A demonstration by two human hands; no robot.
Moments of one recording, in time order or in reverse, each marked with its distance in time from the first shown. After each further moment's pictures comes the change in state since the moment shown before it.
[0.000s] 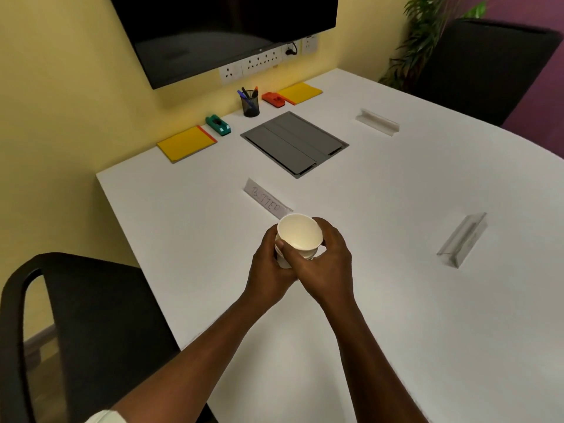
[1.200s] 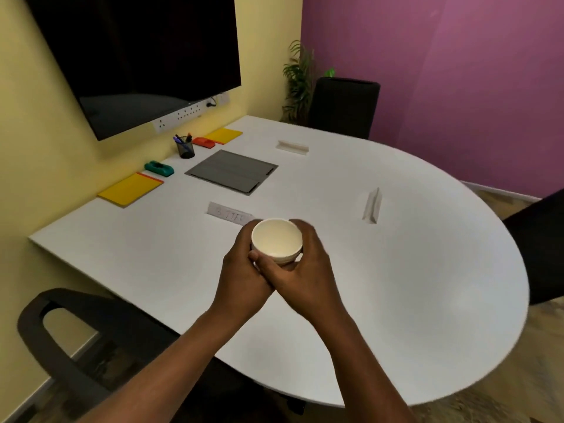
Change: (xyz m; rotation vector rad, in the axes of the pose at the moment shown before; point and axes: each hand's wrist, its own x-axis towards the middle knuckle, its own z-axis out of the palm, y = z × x) left_hand -0.151 0.079 -0.162 -0.057 -0.224 0.397; right_hand -0.212 -0.135 0.029 -0.046 0.211 -0.105
